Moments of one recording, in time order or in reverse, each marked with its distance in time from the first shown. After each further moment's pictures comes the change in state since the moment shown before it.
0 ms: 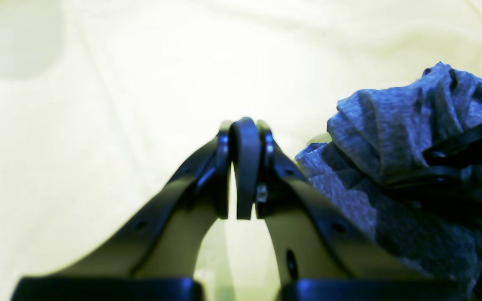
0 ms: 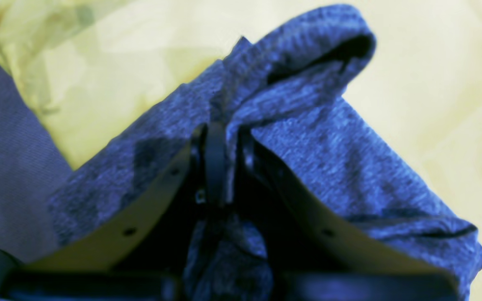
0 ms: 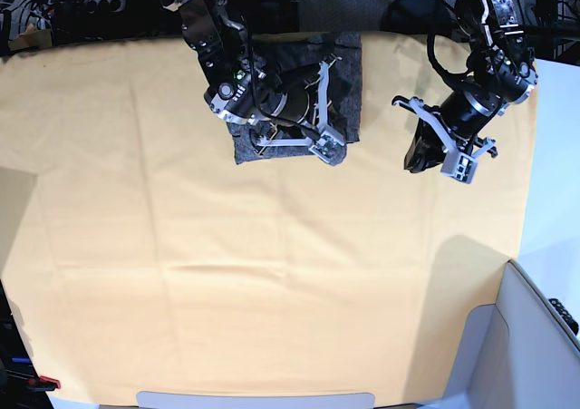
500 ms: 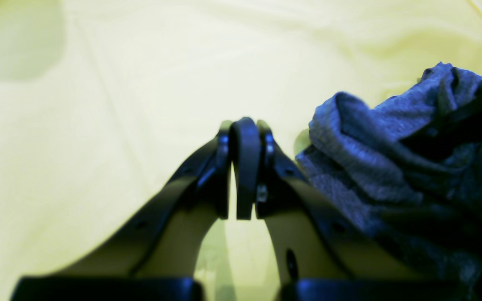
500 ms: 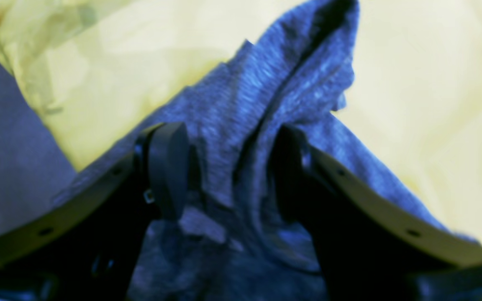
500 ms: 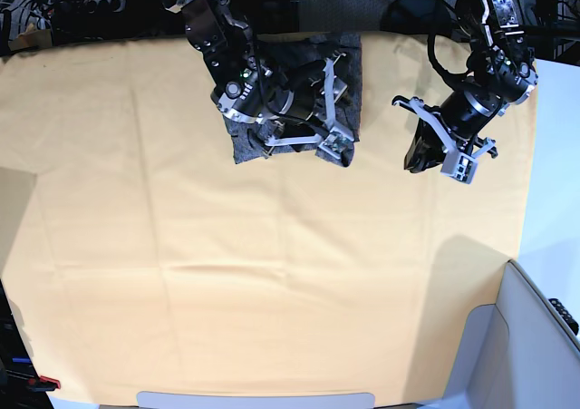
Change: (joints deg) left arm 0.0 -0.2 0.0 0.0 0.0 0.0 0.0; right arm 1.0 0.2 -3.8 0.0 0.0 0.2 0.1
